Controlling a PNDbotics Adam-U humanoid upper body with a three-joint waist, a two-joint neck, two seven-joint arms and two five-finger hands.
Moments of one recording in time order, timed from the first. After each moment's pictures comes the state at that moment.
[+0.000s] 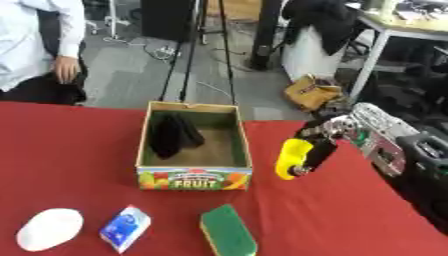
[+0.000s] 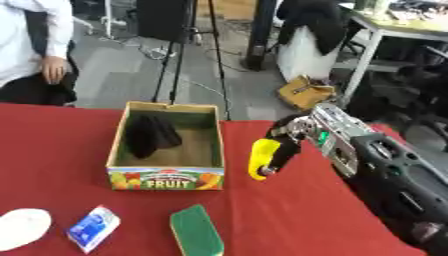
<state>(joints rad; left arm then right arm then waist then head) -0.32 0.58 0.18 -1.99 -0.13 -0.51 0.40 -1.11 -0.63 0.47 -1.08 0.75 0.17 0.91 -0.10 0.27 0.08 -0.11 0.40</state>
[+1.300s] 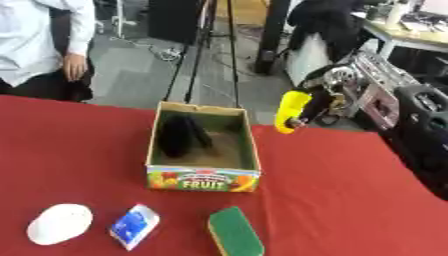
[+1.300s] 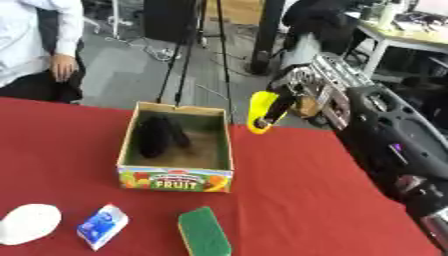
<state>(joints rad) -0.32 0.59 0.17 -1.99 -0.13 -0.50 0.39 -1.32 -0.57 0.35 -0.91 0.89 0.17 0.91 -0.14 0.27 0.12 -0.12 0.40</state>
